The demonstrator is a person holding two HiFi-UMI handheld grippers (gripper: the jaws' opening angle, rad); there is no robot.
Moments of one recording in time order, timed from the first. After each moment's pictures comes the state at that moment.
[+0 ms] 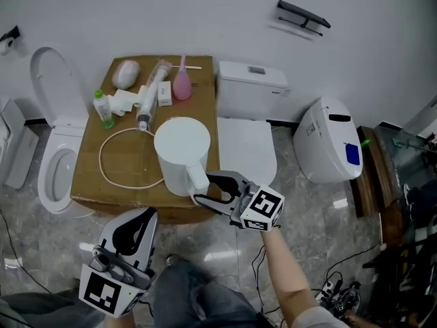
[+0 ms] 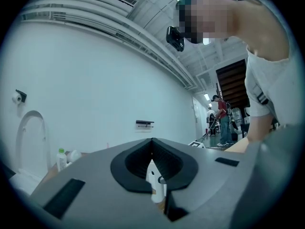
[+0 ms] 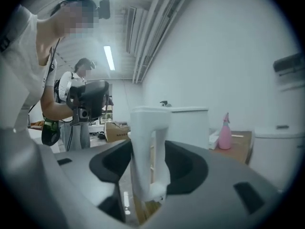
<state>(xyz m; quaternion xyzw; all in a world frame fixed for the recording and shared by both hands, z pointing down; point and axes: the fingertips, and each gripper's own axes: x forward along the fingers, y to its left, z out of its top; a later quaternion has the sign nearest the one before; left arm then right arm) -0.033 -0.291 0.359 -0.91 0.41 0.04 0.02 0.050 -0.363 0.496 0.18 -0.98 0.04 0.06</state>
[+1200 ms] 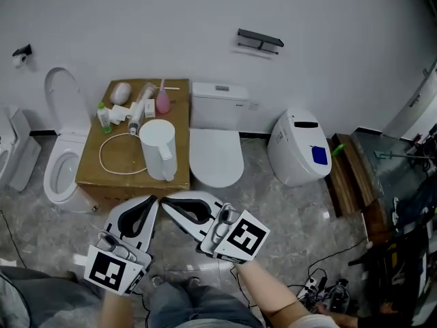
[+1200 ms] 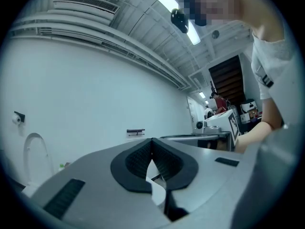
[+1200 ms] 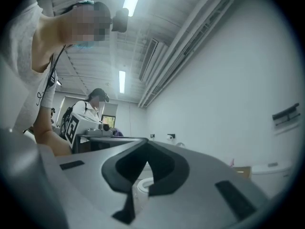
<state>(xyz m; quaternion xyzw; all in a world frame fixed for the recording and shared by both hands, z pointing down) 0.039 -0.151 0.256 -0.91 0.41 0.02 0.05 0.052 -0.142 0.260 0.20 -0.98 -0.04 -0.07</state>
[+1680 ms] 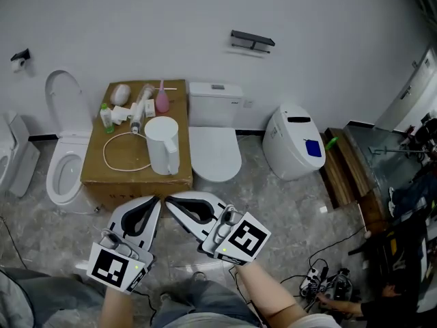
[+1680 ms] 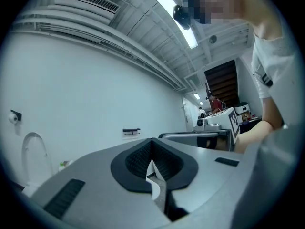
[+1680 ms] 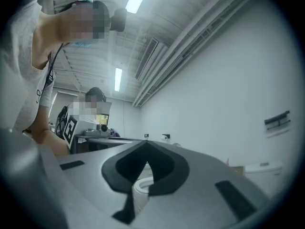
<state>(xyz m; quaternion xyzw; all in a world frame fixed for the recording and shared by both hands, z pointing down) 0.012 -0.110 0.251 -0.92 0.38 0.02 0.04 0.028 -0.102 0.249 0.25 -0.97 -0.04 -0.06</state>
